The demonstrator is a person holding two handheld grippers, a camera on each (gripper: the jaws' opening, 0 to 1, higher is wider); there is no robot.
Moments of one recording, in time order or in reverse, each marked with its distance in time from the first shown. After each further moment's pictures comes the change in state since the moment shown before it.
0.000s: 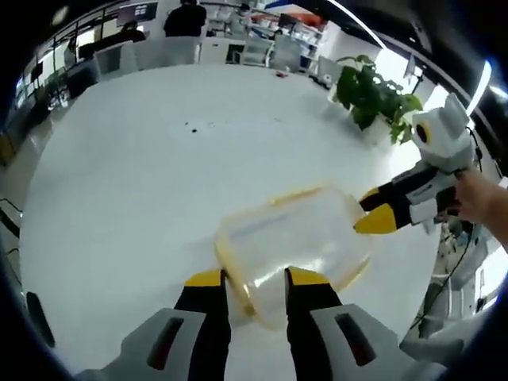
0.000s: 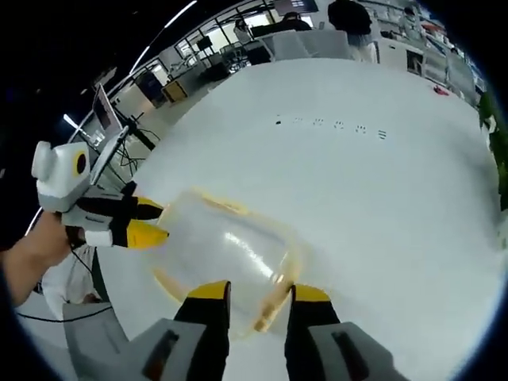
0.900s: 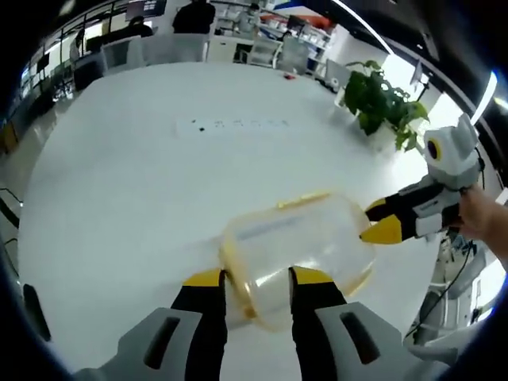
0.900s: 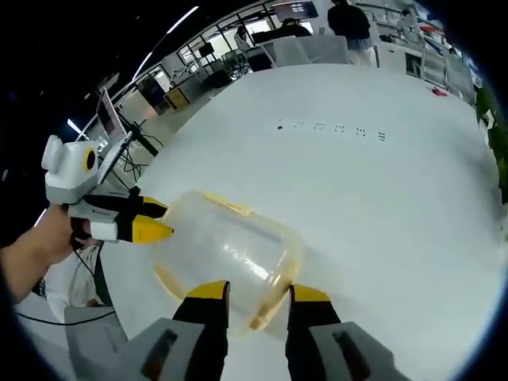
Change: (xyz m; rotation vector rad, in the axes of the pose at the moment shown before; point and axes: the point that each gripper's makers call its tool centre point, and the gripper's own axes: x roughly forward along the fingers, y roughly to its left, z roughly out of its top) left arm 0.003 0.006 0.003 -0.049 -0.006 0.002; right arm -0.002 0.003 -0.015 0.027 -0.054 0.037
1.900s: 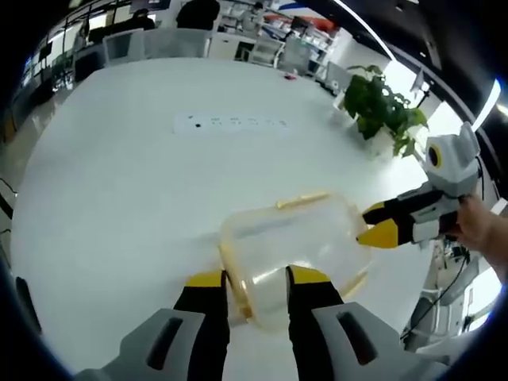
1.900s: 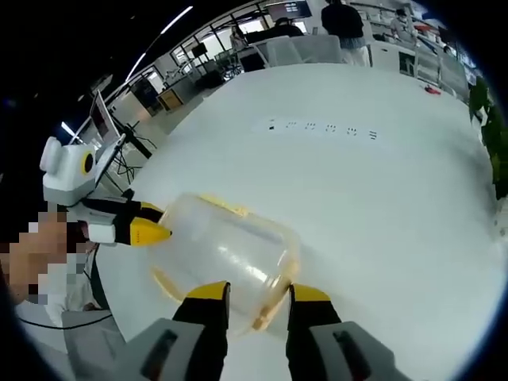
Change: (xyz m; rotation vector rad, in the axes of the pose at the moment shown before) left arm 0.006 -0.009 0.000 -0.039 -0.005 -0.034; right arm -0.004 -0.007 0.003 0.022 -0.001 -0.046
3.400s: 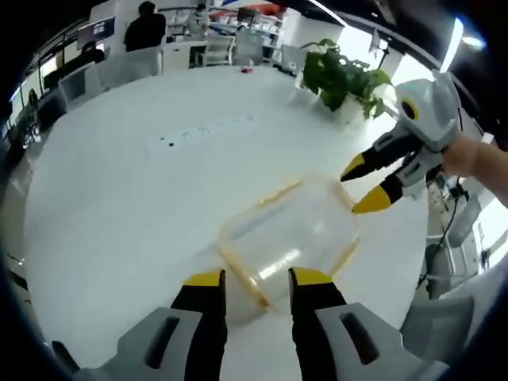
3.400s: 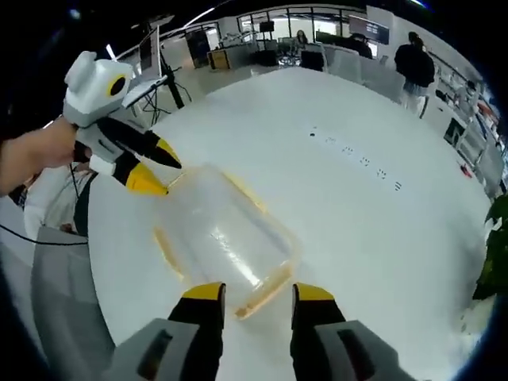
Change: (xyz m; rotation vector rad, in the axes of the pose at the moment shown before) left arm -0.020 0.001 0.003 0.278 0.059 -0.081; right arm -0.009 0.002 0.003 -0.452 0.134 -0.015
